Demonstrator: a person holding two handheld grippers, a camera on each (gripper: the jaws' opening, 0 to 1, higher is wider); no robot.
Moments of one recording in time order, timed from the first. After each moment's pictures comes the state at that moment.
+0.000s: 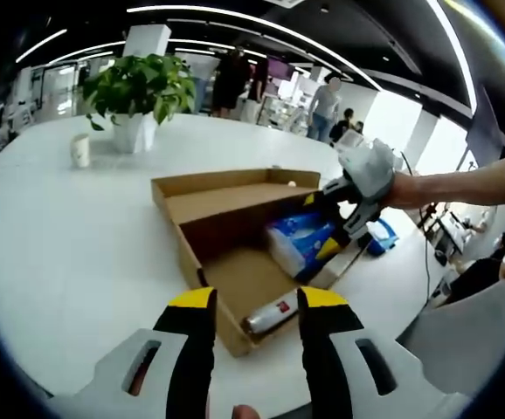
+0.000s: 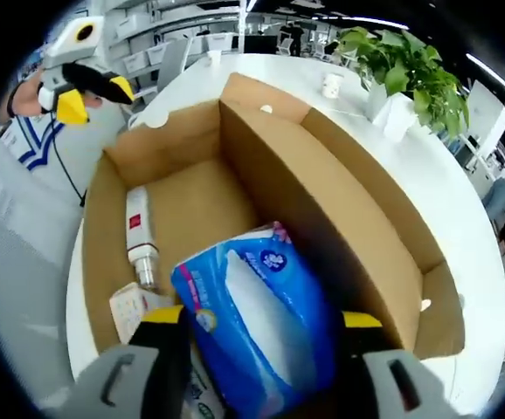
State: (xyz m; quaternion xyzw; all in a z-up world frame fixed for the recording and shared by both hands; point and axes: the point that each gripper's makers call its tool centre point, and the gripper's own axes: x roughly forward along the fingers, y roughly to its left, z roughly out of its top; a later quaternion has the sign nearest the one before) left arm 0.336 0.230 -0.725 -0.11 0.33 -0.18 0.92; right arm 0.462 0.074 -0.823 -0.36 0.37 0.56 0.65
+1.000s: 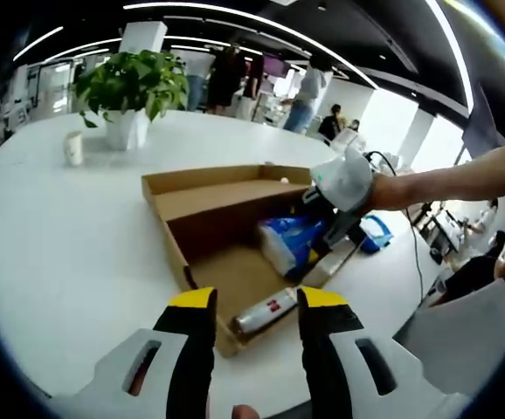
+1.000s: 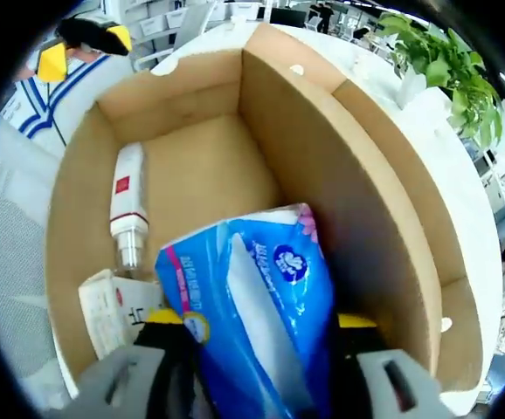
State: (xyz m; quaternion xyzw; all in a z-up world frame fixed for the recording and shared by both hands) left arm 0.336 0.215 -0.726 -0.11 0.34 -0.19 0.92; right arm 0.453 0.075 -0.847 -0.43 0.38 0.56 0.60
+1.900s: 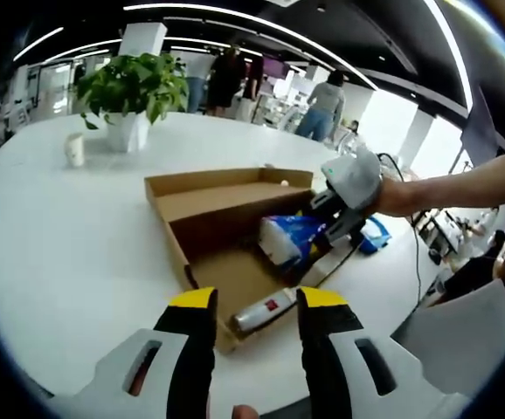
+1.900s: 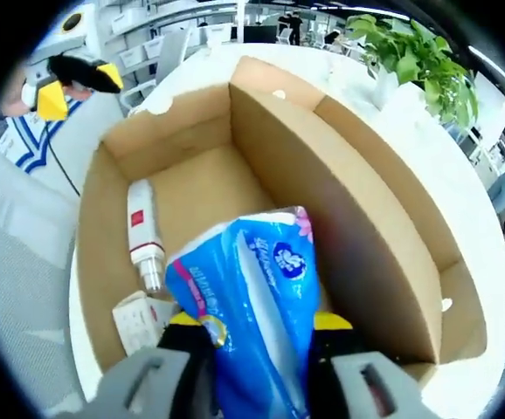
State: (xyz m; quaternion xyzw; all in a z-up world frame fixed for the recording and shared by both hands) left arm 0.326 0.214 -0.715 -0.11 0.33 -0.19 0.92; right arm 0.447 0.078 -0.828 -0.35 0.39 0.56 0.64
